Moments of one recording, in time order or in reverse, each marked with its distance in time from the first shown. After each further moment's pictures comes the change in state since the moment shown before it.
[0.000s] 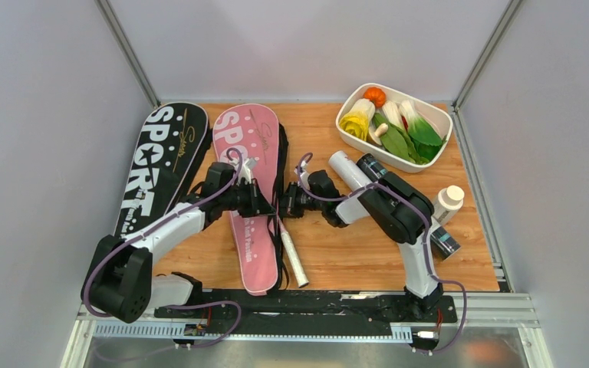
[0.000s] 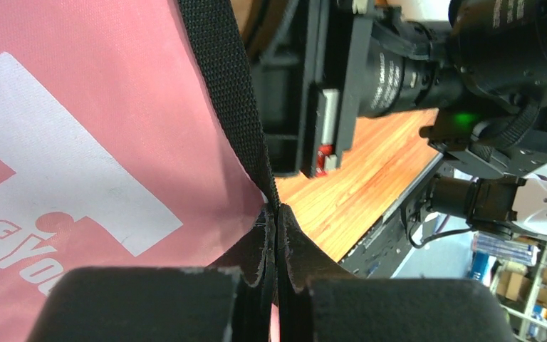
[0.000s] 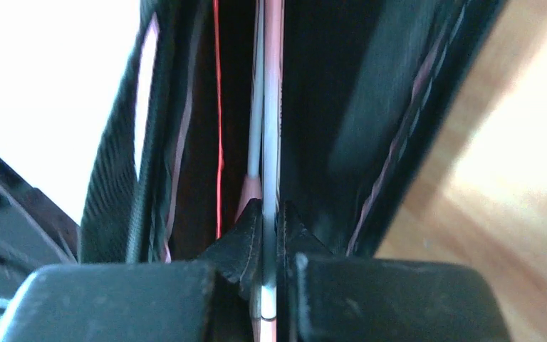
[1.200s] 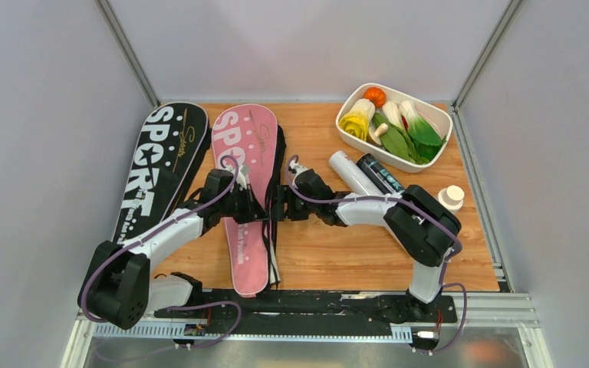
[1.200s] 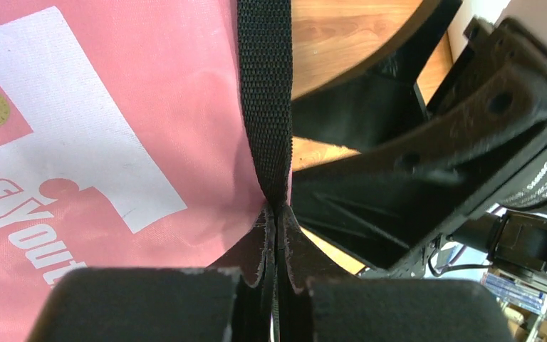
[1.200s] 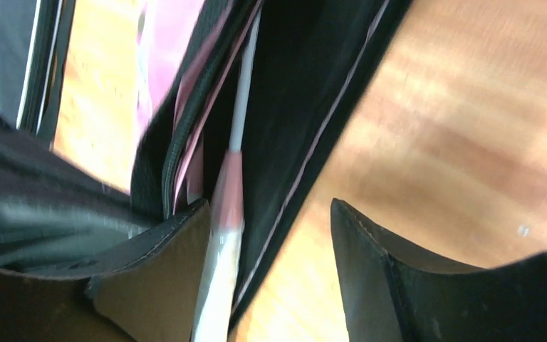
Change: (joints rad) left arm 0.001 -0.041 -0.071 -0.019 -0.127 -0.073; right arm 0.119 -0.199 0.114 -0.550 0.370 -0.340
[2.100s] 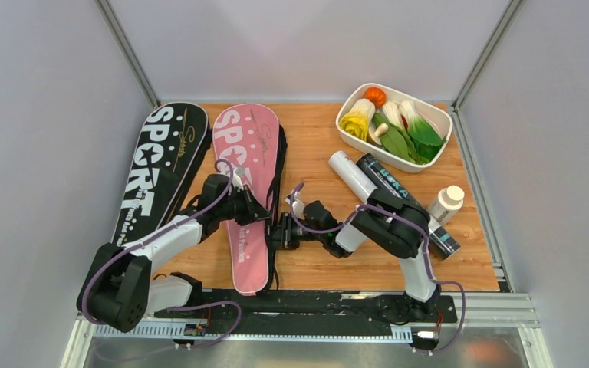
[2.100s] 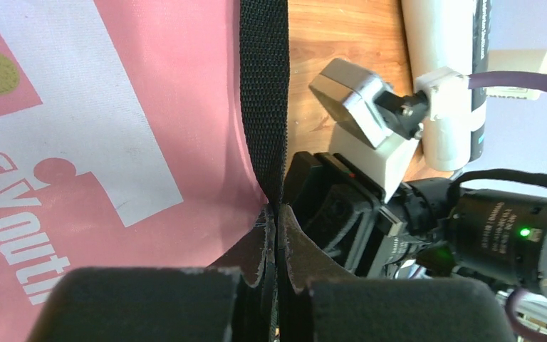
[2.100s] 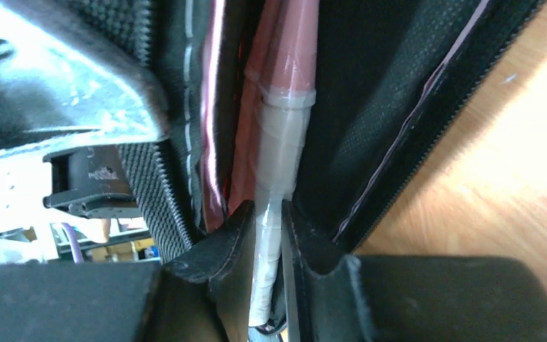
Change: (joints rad) left arm 0.005 -0.013 -0.082 0.162 0.018 -0.138; right arm 0.084 0.141 -0.316 0.741 -0.300 0.381
